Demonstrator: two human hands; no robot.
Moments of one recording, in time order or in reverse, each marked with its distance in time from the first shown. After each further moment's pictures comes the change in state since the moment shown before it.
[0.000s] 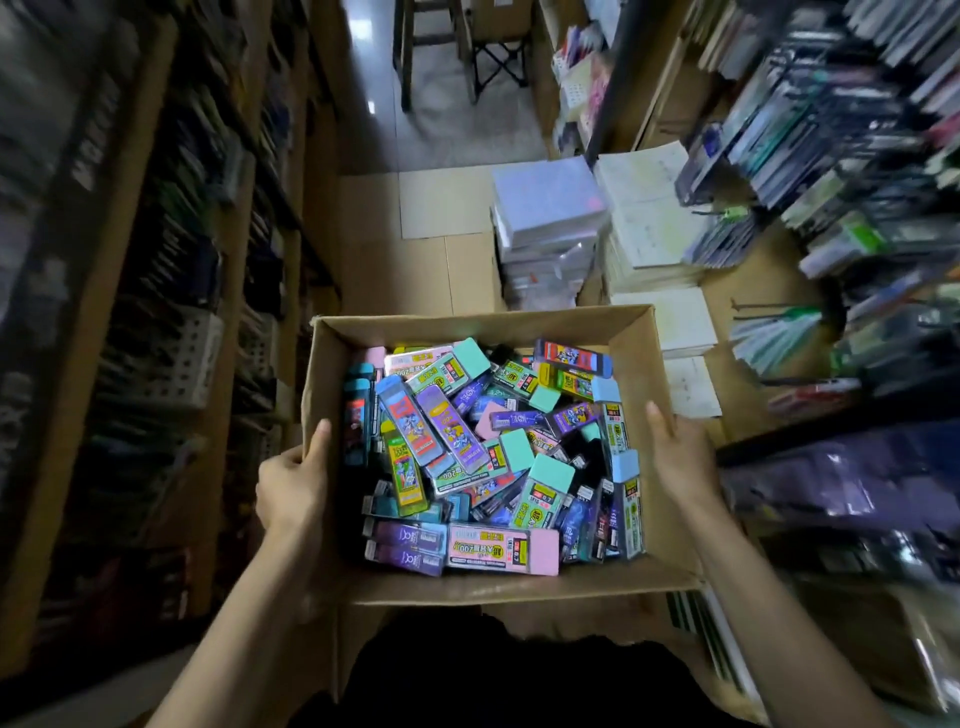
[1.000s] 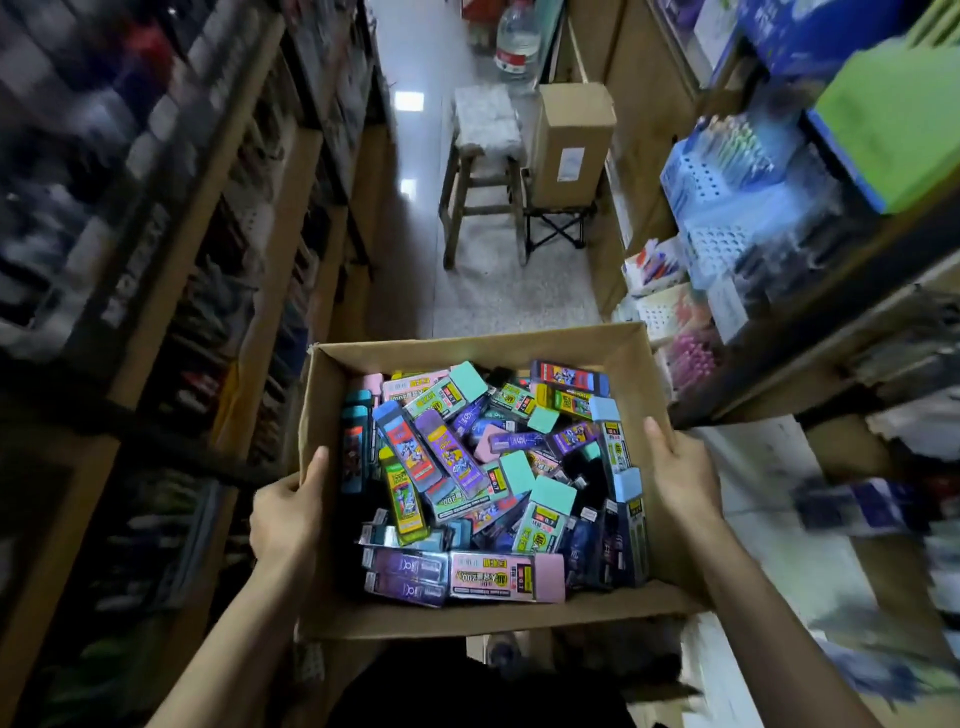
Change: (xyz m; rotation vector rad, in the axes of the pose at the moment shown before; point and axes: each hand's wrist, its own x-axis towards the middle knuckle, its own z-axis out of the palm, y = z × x) left_hand 0.480 0.466 0.144 -0.053 0.075 -0.052; right_hand 0.566 -0.434 0.142 -0.086 -0.023 -0.029
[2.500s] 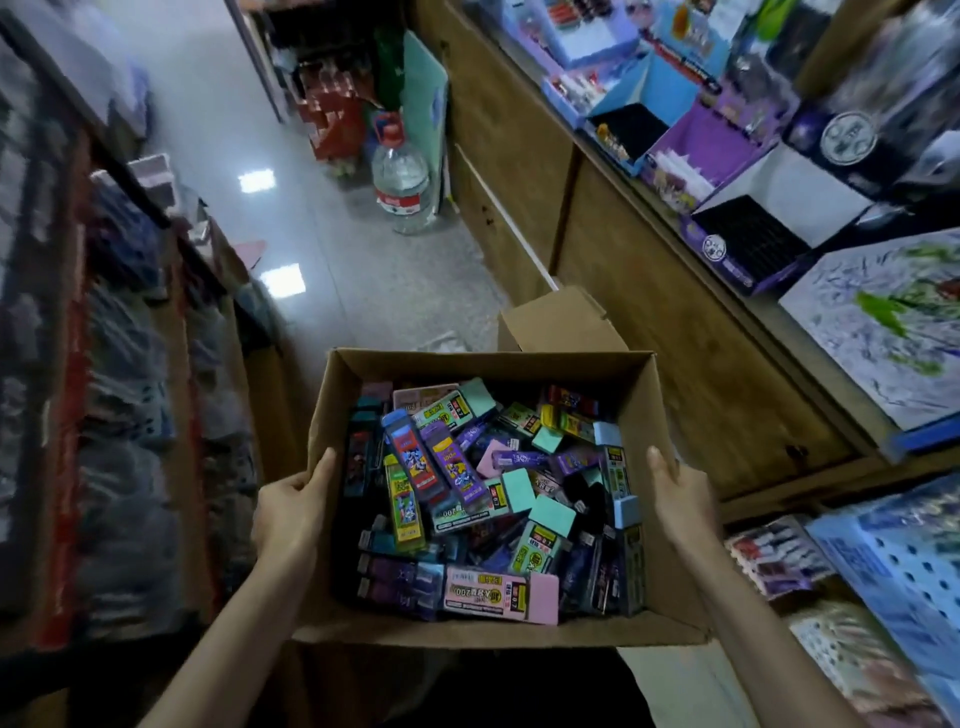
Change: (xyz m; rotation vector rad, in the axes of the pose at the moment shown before) left_hand 0.666 0.739 0.325 0.150 -0.257 0.252; right_hand 0.711 -0.505 0.146 0.197 0.233 0.320
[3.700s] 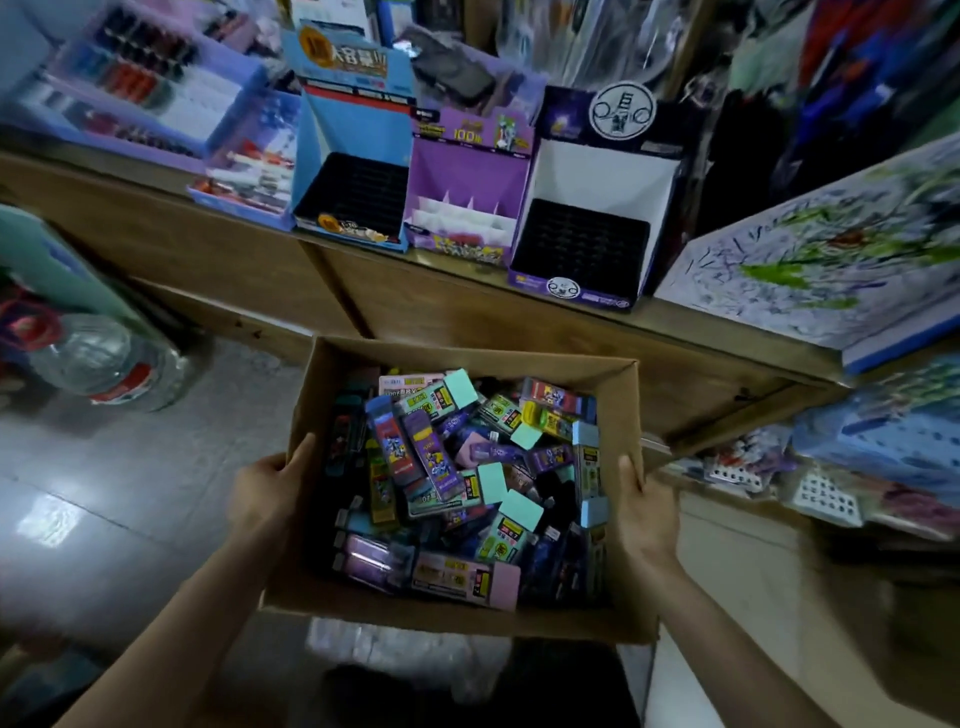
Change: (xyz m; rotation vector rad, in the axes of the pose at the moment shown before) left_hand 0.221 0.336 0.271 0.403 -0.612 0.561; right_hand 0.171 -0.062 0.073 0.335 0.551 0.617
